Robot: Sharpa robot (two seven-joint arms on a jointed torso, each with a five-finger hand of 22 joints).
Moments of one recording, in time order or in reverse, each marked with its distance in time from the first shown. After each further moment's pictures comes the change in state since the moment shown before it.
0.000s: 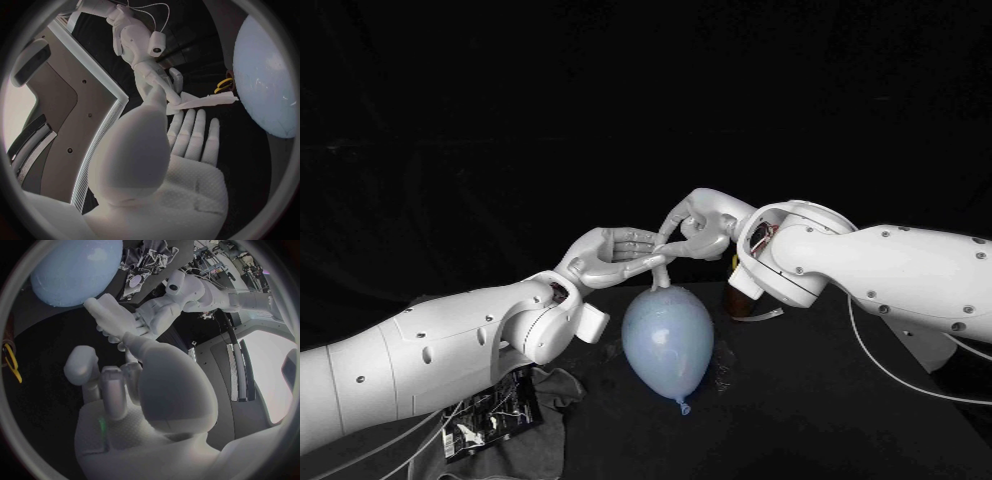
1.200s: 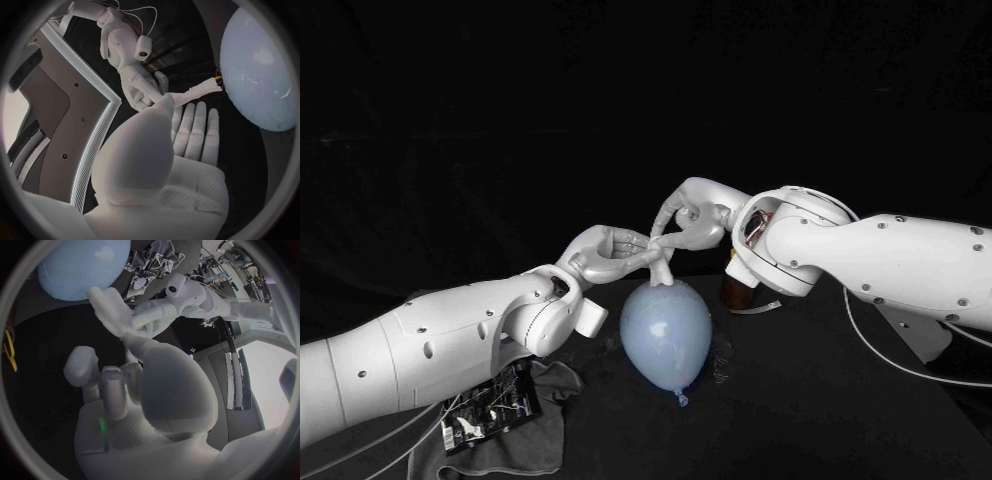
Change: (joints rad) left arm -0.001 0.010 0.001 -0.011 -0.042 -0.032 -0.082; left_hand 0.055 0.055 0.175 -0.006 0.000 0.169 0.032 0.024 0.022 0.147 -0.036 0.015 0.002 0.166 -0.040 -0.026 0.021 0.078 0.171 0.003 -0.051 0.005; right arm 0.009 0.007 0.005 0.007 -0.081 0.017 -0.021; right_hand -0.011 0.000 0.007 -0.007 0.003 0.000 0.002 0.003 0.003 0.000 0.000 0.000 0.000 0.000 0.000 0.001 0.000 0.000 0.008 0.000 0.012 0.000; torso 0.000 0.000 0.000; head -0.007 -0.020
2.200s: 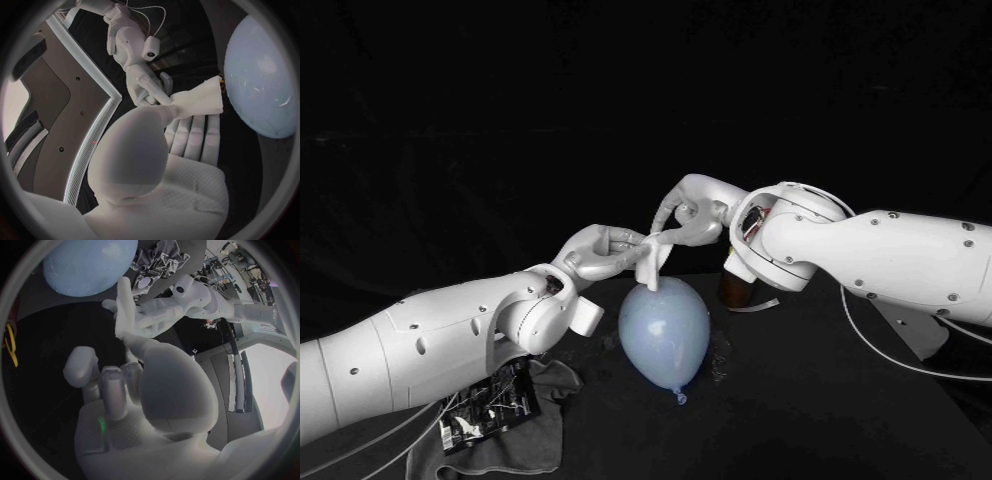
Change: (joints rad) left arm 0.001 -0.010 0.001 -0.004 0.062 0.074 0.001; left_hand -0.118 0.033 0.454 -0.073 -0.008 0.027 -0.023 0.067 0.062 0.094 -0.026 -0.012 -0.002 0.080 -0.026 -0.031 0.028 -0.001 0.115 -0.006 0.015 0.009; right arm 0.001 0.012 0.000 -0.024 -0.022 -0.001 -0.014; right_hand -0.004 -0.004 0.004 -0.004 0.000 -0.005 -0.002 0.005 0.001 0.000 0.000 -0.004 -0.001 0.000 0.000 -0.005 0.000 0.000 0.007 0.000 0.004 0.001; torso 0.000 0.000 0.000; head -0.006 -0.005
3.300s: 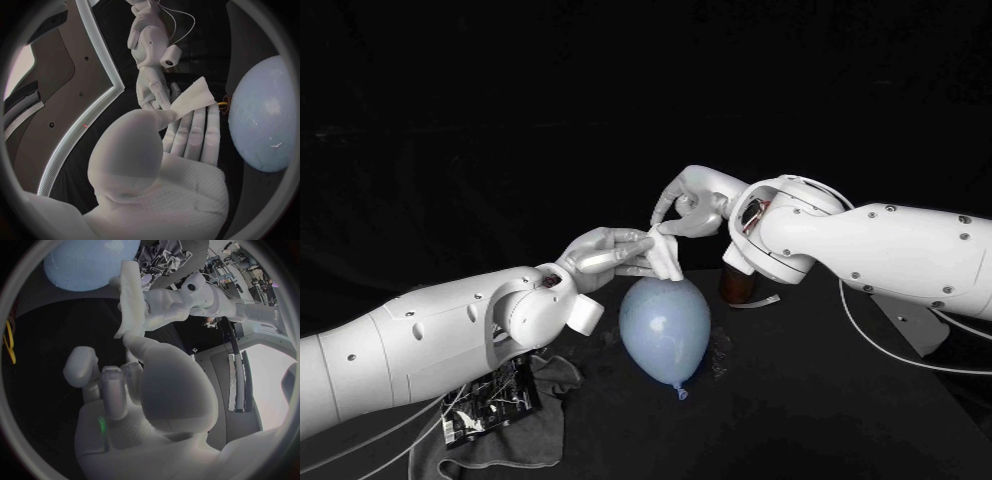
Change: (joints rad) left arm -0.001 -0.004 -0.001 -0.002 0.188 0.184 -0.051; left_hand -0.123 0.018 0.038 -0.015 0.000 -0.145 -0.002 0.078 0.066 -0.057 0.032 -0.004 0.000 0.032 0.010 -0.019 0.022 0.004 0.057 -0.008 0.003 -0.004; right arm 0.001 0.014 0.001 -0.022 -0.003 -0.021 0.008; right_hand -0.005 0.003 0.003 -0.003 -0.002 0.001 0.000 -0.002 0.000 -0.002 -0.002 0.000 0.000 0.000 0.000 0.000 0.001 0.000 0.000 0.000 0.000 0.000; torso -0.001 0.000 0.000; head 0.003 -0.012
